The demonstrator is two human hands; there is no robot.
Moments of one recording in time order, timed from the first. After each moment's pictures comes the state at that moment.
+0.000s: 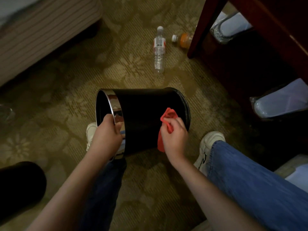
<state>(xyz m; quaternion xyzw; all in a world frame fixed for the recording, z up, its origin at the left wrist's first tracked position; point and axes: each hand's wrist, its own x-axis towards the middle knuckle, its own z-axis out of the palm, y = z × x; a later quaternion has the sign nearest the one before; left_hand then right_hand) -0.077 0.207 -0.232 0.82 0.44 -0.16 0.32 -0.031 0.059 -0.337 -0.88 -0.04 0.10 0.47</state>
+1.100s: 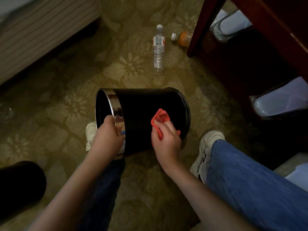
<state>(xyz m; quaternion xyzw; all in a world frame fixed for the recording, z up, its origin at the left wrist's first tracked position) -0.079 0.202 -0.234 0.83 0.43 -0.17 0.31 -0.052 0.065 -0.330 -0.88 -0.13 0.10 0.45</state>
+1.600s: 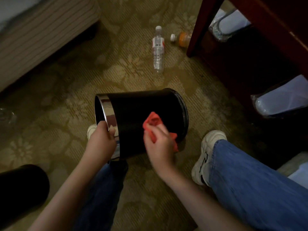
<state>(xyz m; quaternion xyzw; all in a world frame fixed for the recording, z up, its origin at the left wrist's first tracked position) -0.090 0.217 -0.235 0.81 0.46 -0.17 0.31 -0.062 0.079 -0.319 -0.85 -0.10 0.17 0.49</state>
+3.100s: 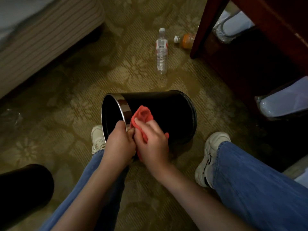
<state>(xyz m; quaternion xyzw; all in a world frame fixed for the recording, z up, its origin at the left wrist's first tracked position) -0.077 0.186 -0.233 0.84 0.42 -0.13 0.33 -0.061 0.105 -0.290 -0.82 -0.18 0.12 0.52</state>
